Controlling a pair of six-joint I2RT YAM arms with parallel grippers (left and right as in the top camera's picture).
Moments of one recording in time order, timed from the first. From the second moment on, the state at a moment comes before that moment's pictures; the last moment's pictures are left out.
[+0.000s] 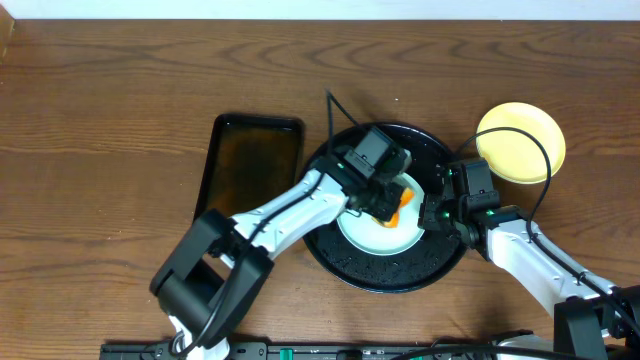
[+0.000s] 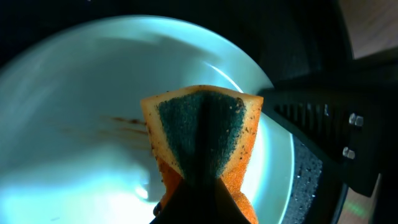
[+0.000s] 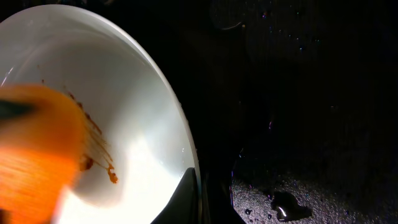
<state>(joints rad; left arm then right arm) -0.76 1.89 1.23 -0.46 0.32 -0.31 0.23 1.46 0.61 -0.26 -0.17 0.41</state>
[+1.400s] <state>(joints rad) -0.68 1.71 1.25 -0.69 -0.04 -0.38 0.24 1.46 0.61 -0.29 -0.16 0.41</state>
